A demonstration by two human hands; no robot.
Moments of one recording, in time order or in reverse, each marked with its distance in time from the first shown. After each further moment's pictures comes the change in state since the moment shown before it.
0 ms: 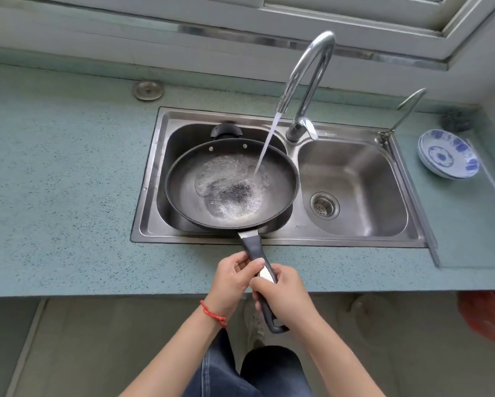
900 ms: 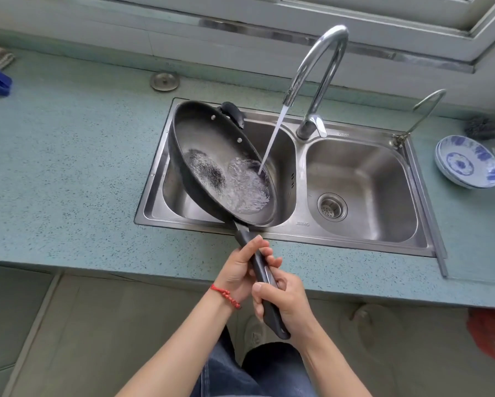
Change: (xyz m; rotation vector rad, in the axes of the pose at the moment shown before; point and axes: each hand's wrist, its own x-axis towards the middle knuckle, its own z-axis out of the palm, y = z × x) left_hand 0.003 0.007 0.037 -0.752 -0.018 -0.321; right_hand -0.005 0.037 -0.020 0.272 -0.186 -0.155
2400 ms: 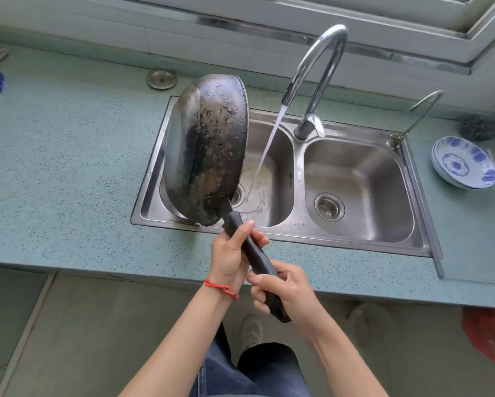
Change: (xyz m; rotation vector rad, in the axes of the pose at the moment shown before) left_hand -0.009 0.021 0.027 0.126 0.222 0.356; right_hand 0.000 -0.027 -0.002 0.092 -0.130 0.033
